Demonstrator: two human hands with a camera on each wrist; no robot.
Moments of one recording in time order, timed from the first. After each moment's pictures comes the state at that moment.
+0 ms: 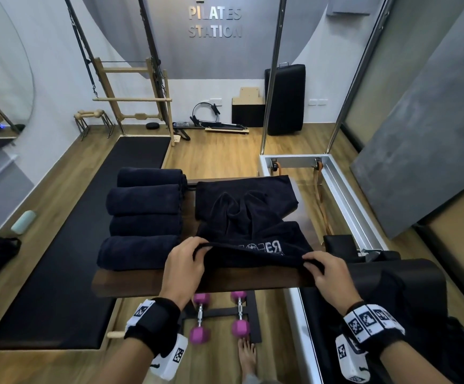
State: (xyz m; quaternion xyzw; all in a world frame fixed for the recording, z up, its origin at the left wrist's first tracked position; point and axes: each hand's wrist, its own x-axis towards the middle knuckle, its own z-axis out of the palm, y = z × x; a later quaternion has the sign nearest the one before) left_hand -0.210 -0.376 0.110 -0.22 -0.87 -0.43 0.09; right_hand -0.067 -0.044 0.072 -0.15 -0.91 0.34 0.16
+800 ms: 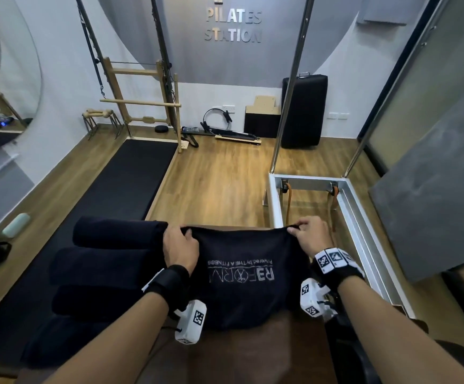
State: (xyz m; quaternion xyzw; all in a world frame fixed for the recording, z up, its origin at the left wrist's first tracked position) left_hand -0.429 -0.238 0.115 0.11 -0.89 -0.45 0.03; right_hand -0.369 0.072 0.118 -0.27 -0.89 0.37 0.10
